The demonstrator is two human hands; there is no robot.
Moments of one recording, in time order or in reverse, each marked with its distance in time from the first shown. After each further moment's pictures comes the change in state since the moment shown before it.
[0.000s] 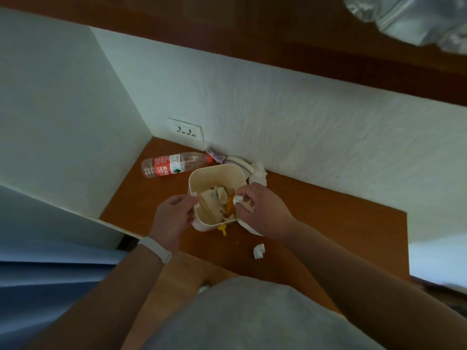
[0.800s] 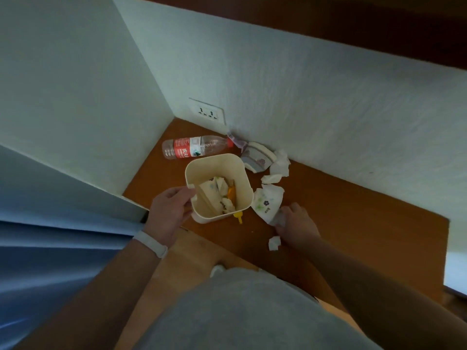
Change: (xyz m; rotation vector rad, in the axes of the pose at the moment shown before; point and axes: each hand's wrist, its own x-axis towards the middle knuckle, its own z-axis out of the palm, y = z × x) left_hand -0.004 -0.005 -0.026 -0.070 0.128 -0.016; right_hand -0.024 0.110 0.060 -0.322 -0.335 0.347
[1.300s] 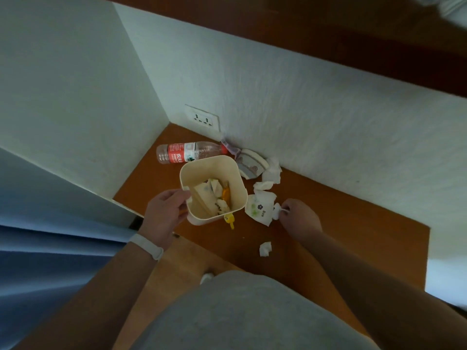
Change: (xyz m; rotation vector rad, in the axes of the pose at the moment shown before) left_hand -0.003 0.000 0.004 -0.038 0.004 -0.007; right_hand 0.005 0.005 -0.037 0.114 0.159 0.069
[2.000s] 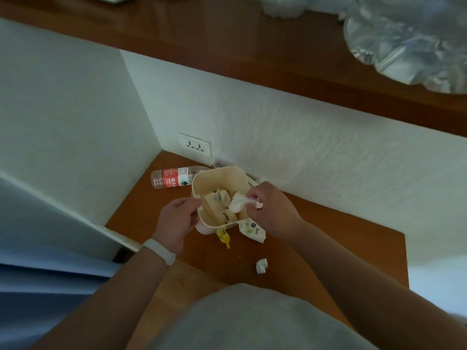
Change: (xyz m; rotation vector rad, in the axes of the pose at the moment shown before) left_hand -0.005 0.022 0.016 0.002 -0.152 0.047; right_hand -0.033 -0.104 -0.079 0.161 0.156 -0.382
